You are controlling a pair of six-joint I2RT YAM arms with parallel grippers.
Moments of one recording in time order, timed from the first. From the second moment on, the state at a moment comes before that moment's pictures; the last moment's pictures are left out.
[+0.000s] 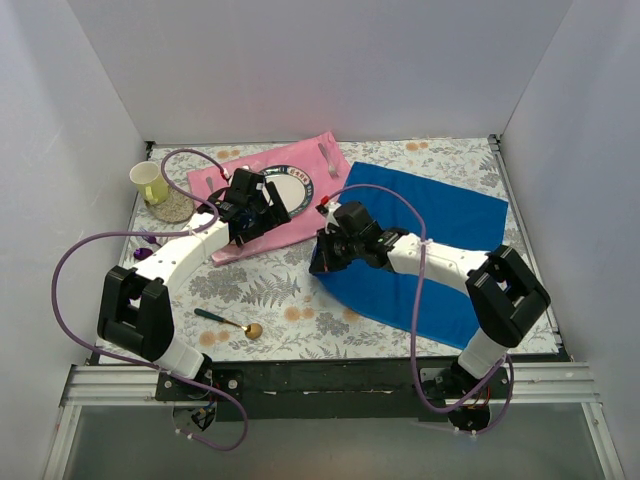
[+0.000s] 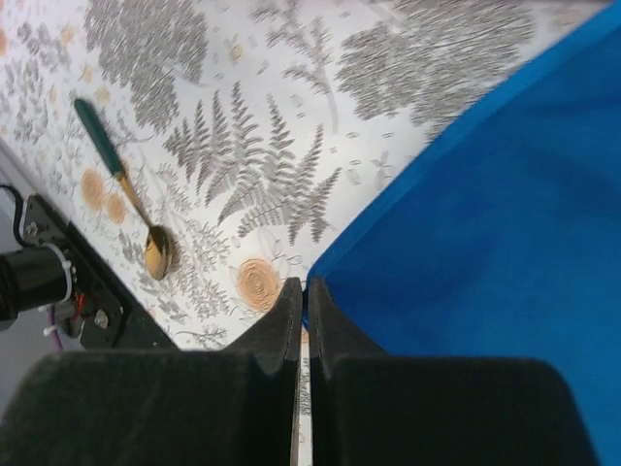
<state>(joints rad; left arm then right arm) -0.41 1.51 1.16 -0.49 -0.09 -0.77 0.82 1.65 1.04 -0.12 -0.32 0.52</state>
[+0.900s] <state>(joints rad) -0.47 1.53 1.15 -0.40 0.13 -0.74 0.09 1.55 1.09 -0.29 0.28 0.19</state>
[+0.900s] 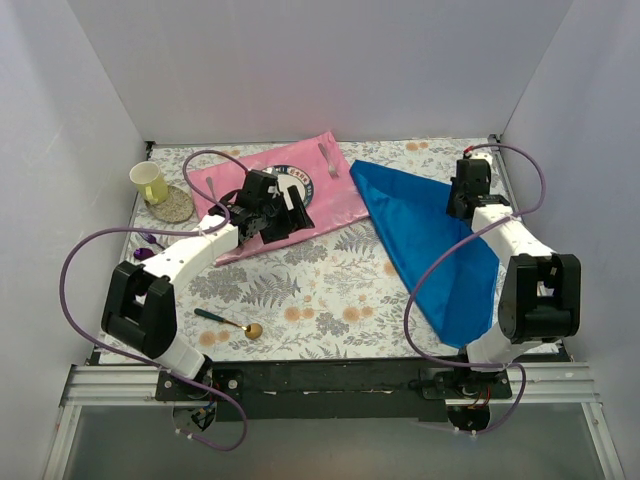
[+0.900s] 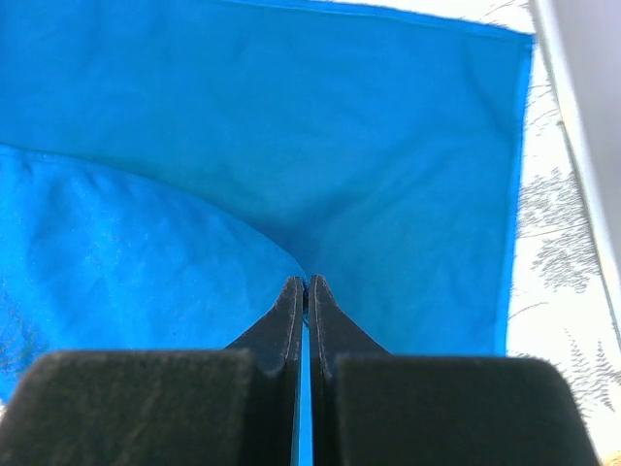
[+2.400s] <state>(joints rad) -0.55 1.71 1.32 -0.44 0.13 -0.75 -0.07 1.82 1.26 -0.13 0.50 0.07</state>
